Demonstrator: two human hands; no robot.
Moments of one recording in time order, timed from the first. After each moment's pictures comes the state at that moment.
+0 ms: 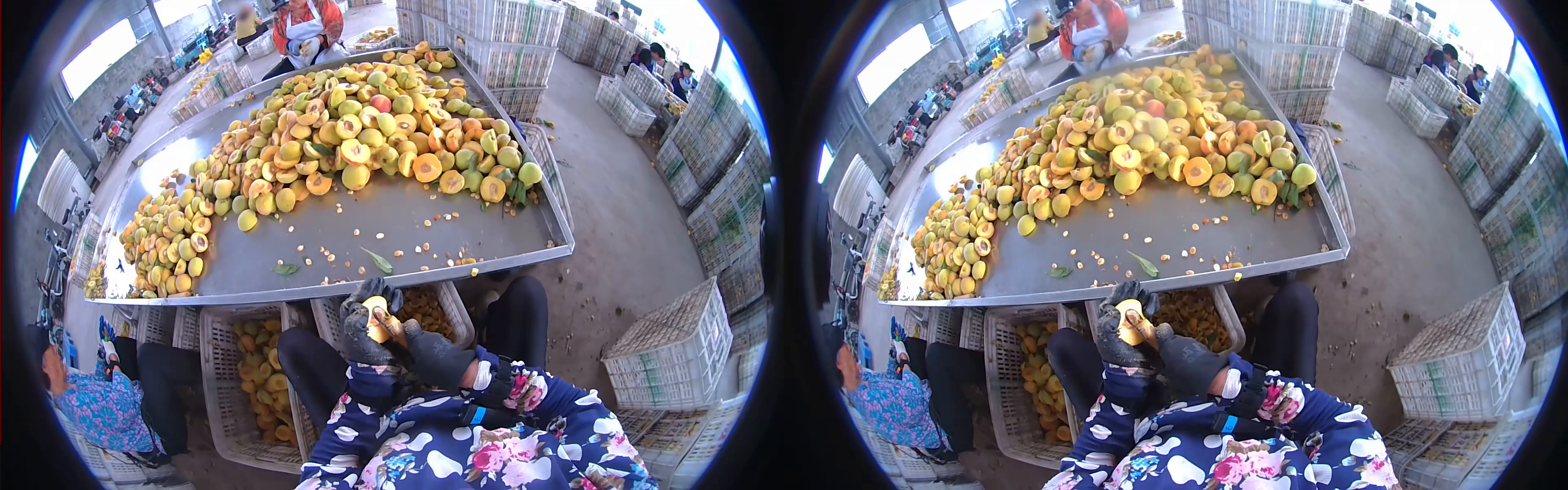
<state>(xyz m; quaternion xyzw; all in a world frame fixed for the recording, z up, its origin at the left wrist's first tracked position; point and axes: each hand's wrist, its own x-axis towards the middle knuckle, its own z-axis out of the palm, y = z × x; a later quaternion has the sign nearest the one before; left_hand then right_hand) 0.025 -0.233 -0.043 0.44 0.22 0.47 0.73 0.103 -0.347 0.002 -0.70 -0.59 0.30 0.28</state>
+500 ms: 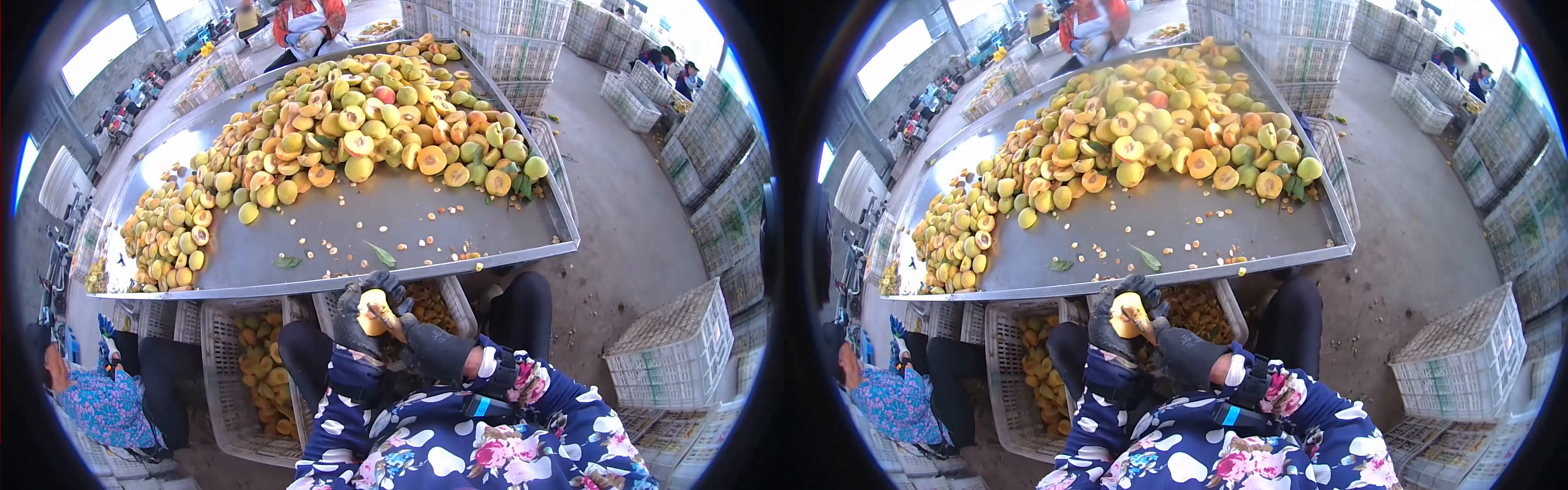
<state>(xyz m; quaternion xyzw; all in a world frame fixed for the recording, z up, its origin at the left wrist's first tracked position) 0.017 -0.227 0.014 0.33 0.19 0.31 0.87 0.111 -0.335 0.021 -0.67 -0.60 0.36 0.26</state>
